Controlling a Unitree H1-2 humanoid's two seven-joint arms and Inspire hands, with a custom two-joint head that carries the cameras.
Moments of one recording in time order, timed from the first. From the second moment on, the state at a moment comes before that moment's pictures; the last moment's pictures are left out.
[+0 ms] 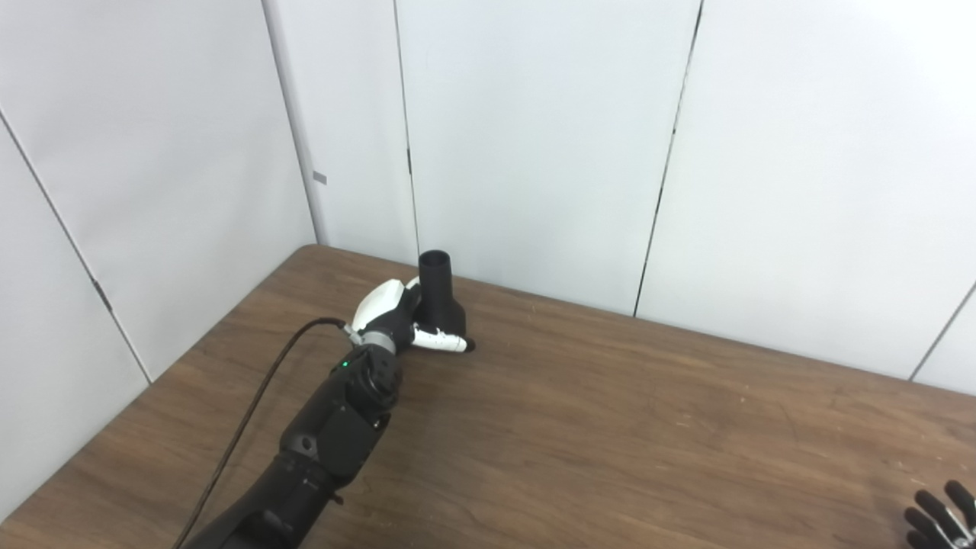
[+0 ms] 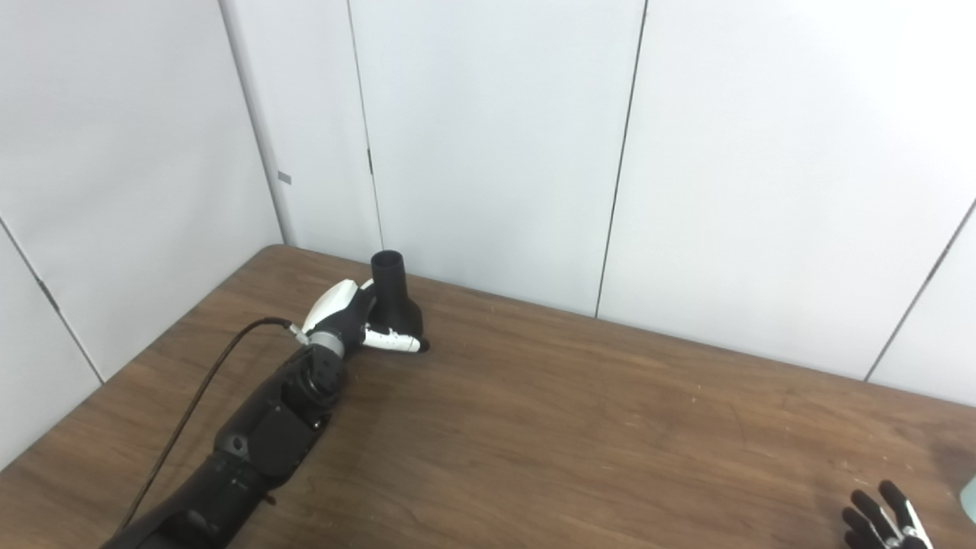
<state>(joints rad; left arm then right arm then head) -0.55 0.44 -0.11 0.44 0.46 0.42 0.03 0.03 -0.20 -0.12 -0.05 0.18 -0.05 0.19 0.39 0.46</state>
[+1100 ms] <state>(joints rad) -0.57 0.47 -0.17 0.48 0.51 0.37 0.03 0.03 -0.20 -0.12 -0.06 0.17 -0.03 0.18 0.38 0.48</state>
